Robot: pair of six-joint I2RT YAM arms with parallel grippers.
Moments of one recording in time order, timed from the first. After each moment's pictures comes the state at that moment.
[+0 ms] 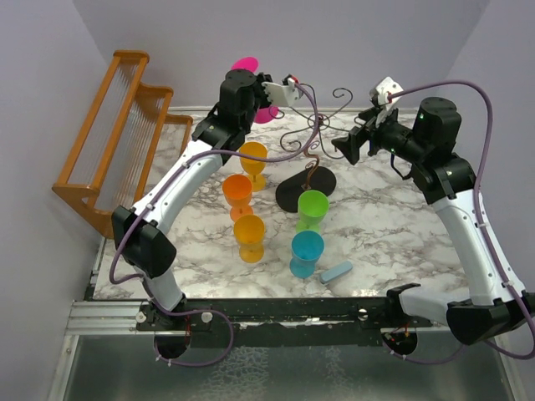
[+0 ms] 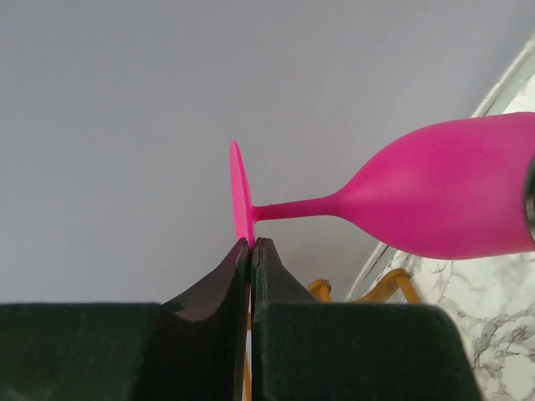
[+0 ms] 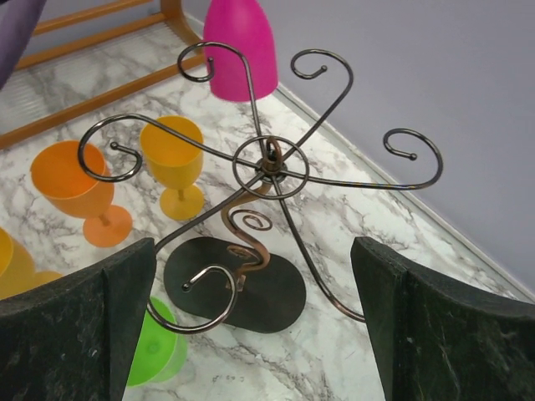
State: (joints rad) left arm -0.55 1.71 1.79 -0.18 -0.34 1.13; right arm 0.26 1.19 1.43 -0.44 -0.51 -0.28
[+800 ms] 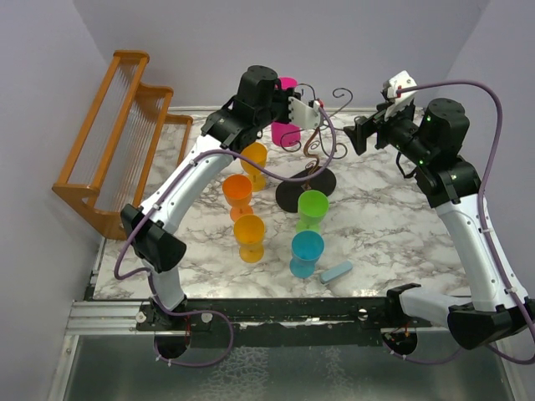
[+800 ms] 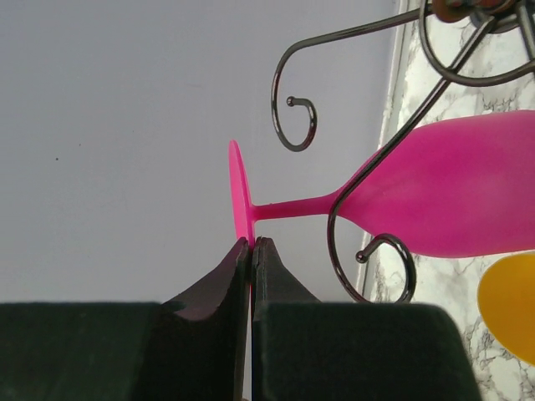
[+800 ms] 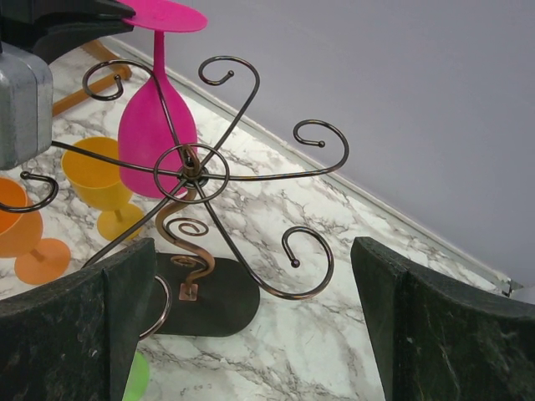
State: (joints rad) left arm -0.65 1.80 2.03 -0.55 -0.03 1.24; right arm 0.25 1.16 1.43 -0.39 -0.28 -0.25
